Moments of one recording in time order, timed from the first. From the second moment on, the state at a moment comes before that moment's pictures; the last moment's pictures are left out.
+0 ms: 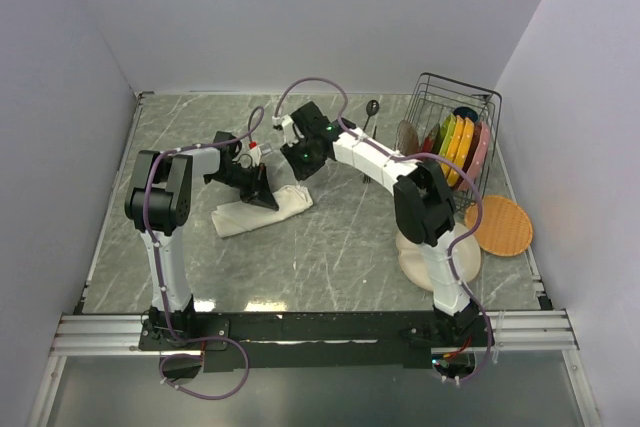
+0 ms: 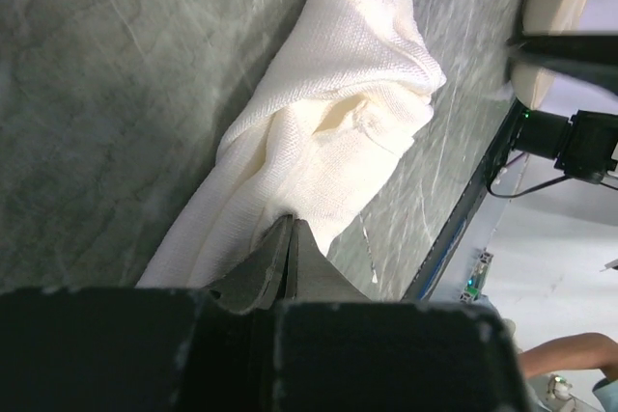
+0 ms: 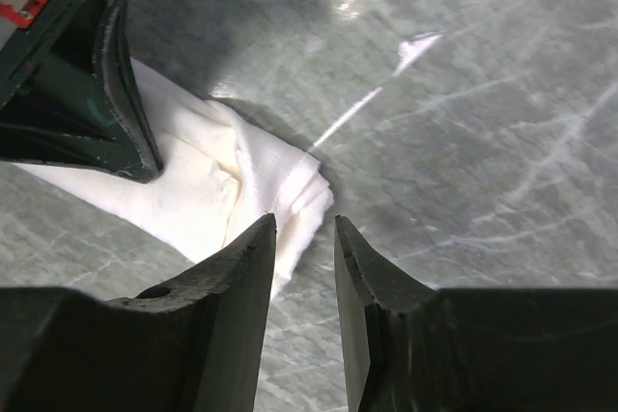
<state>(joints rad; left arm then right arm) -0.16 2.09 1.28 -0.55 0.91 0.00 0.67 2.19 1.90 -0.70 -0.17 -0.07</state>
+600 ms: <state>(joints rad) -0.15 2.10 1.29 -0.60 0.92 0.04 0.73 2.24 1.90 -0.70 -0.17 -0.13</state>
